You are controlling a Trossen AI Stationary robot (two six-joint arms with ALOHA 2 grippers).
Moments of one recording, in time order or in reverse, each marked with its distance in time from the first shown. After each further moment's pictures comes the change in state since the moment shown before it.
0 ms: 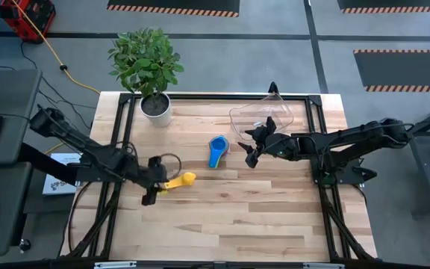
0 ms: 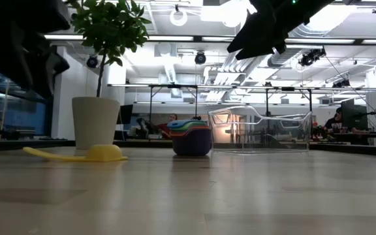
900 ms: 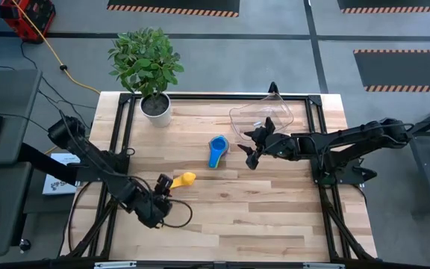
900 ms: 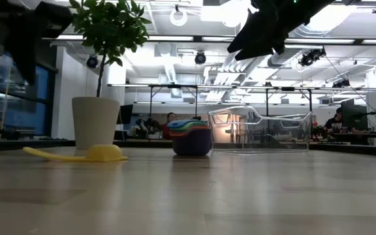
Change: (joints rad) left arm -0.266 0.430 0.376 -0.286 -0.215 0.308; right arm 0.000 0.000 0.000 -0.007 -0.041 -0.009
